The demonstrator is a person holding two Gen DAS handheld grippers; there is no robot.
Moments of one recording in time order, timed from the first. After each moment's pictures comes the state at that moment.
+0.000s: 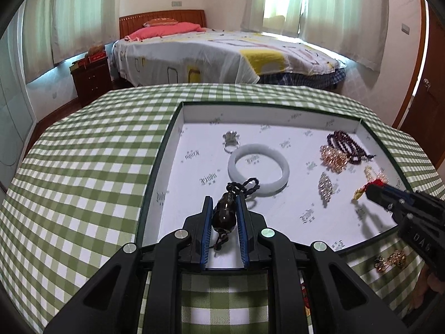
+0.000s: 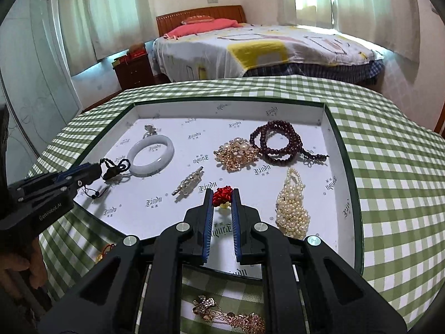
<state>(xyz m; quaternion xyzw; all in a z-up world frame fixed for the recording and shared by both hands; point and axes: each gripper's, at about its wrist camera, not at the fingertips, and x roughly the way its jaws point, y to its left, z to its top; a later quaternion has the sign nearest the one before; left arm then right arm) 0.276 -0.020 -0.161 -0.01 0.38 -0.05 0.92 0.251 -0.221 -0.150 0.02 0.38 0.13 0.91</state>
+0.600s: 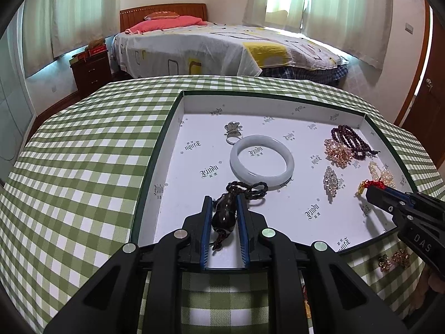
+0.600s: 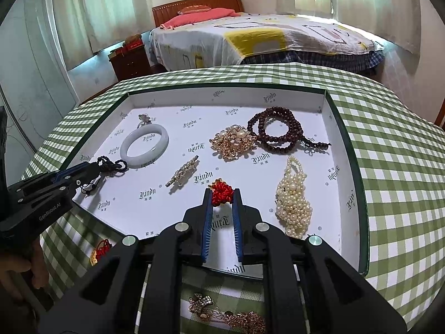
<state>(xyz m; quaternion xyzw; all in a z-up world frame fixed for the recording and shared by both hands) 0.279 -0.019 -0.167 -0.02 0.39 -0.04 0.92 0.258 -0.222 -0.157 0.02 0.41 0.12 0.90</state>
